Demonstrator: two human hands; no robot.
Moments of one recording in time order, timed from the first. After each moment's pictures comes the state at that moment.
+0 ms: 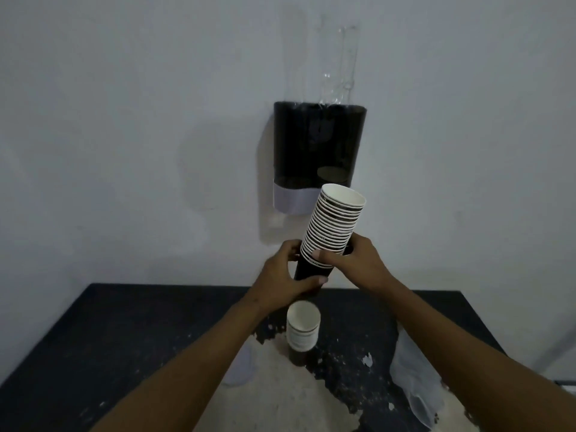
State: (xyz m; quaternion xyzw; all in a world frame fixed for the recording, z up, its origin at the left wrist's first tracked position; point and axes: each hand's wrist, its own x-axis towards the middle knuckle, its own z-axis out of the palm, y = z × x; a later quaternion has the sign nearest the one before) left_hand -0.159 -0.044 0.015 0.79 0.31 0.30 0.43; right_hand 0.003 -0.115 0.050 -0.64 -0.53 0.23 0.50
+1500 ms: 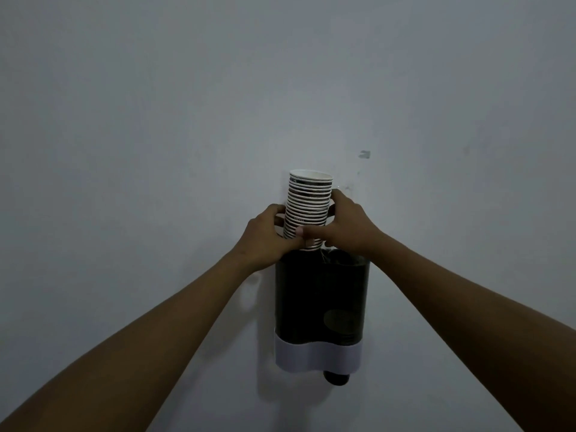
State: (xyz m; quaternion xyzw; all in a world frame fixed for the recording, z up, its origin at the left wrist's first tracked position) left_hand -0.123 0.093 0.286 0.83 0.28 0.42 0.25; right_hand 0.031 0.018 0.309 -0.62 -0.64 0.00 0.46
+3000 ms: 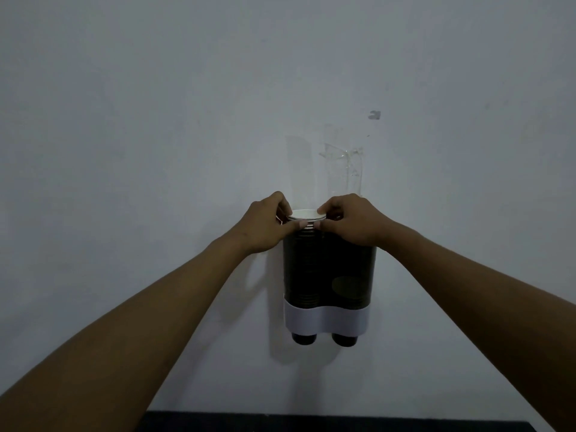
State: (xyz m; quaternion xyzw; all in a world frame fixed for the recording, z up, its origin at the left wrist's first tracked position) left_hand -0.136 0.104 0.261 0.87 0.32 0.35 0.15; right_hand 0.043 0.021 0.272 -0.68 -0.66 0.01 0.33
